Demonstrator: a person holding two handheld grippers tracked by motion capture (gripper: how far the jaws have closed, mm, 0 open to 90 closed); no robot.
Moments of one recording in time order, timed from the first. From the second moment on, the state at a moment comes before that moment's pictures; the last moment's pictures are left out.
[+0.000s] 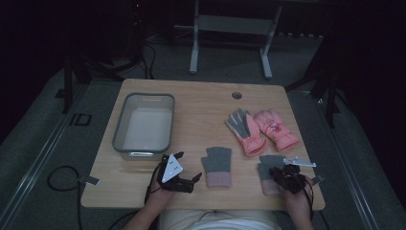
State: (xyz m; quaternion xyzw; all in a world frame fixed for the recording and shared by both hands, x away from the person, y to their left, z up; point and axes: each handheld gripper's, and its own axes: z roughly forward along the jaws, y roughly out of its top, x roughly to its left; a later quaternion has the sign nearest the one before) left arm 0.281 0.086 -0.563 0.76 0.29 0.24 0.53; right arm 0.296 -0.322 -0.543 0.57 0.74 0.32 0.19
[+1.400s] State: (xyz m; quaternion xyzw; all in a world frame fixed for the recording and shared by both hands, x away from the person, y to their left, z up) left arm 0.281 0.086 -0.563 0.76 0.29 0.24 0.53; right arm 0.296 -0.329 -0.543 0.48 0.81 0.28 0.21
